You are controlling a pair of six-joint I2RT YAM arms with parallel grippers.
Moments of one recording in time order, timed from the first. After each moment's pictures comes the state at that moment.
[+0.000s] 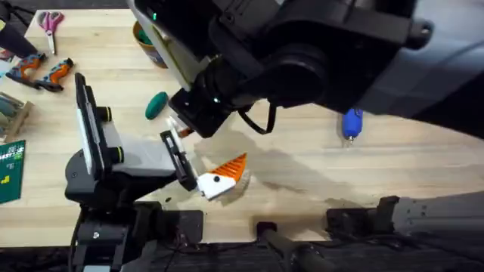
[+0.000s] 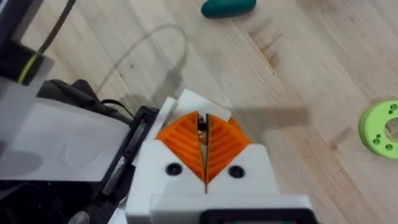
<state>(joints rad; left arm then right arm) -0.01 0.01 0.01 -0.12 1.08 0.00 1.07 1.62 1.56 -0.87 -0.03 0.16</state>
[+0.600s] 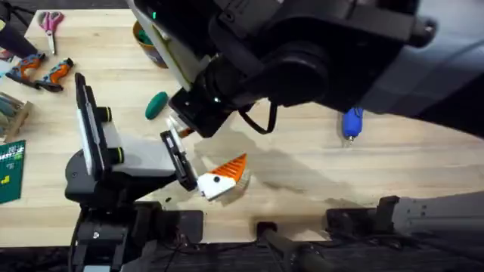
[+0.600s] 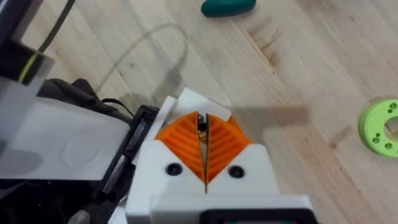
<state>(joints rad) -0.01 0.01 0.01 -0.12 1.08 0.01 1.07 1.62 1.57 -0.88 -0.03 0.16</state>
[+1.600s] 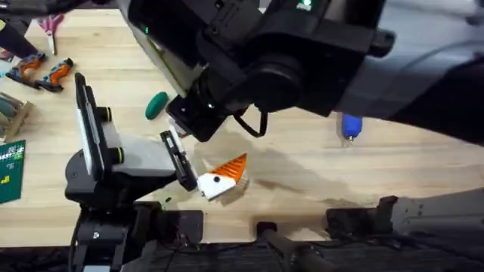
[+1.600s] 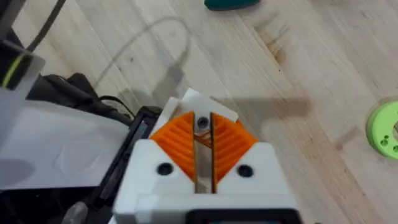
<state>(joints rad) -0.01 0.01 0.01 -0.12 1.08 0.01 1.08 1.66 1.57 -0.87 -0.03 0.16</state>
